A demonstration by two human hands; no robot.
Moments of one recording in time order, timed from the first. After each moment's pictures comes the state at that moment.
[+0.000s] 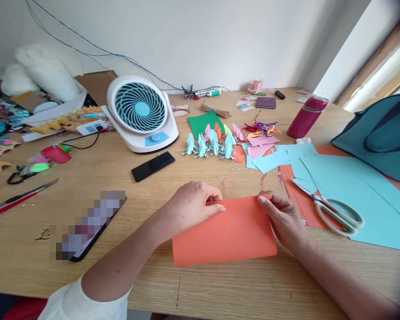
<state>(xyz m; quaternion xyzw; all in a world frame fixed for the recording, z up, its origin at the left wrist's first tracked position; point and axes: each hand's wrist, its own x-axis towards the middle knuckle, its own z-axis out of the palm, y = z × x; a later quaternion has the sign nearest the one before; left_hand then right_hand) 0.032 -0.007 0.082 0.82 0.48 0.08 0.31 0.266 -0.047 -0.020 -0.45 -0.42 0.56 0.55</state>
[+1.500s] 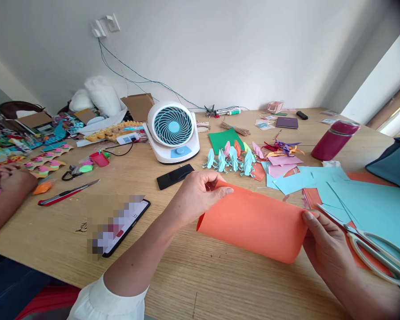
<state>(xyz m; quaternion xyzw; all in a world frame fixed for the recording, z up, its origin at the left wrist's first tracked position) 0.001 0.004 0.098 0.71 0.46 0.38 0.37 0.283 -0.041 -0.023 -0.46 -0.31 0.53 0.63</state>
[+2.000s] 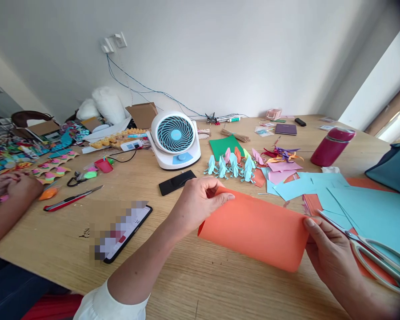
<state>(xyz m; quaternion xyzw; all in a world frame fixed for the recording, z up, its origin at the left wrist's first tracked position) 0.002 -0.001 0.099 0.72 0.49 0.38 0.32 0.286 -0.040 -0.021 -0.48 -0.32 0.51 0.64</state>
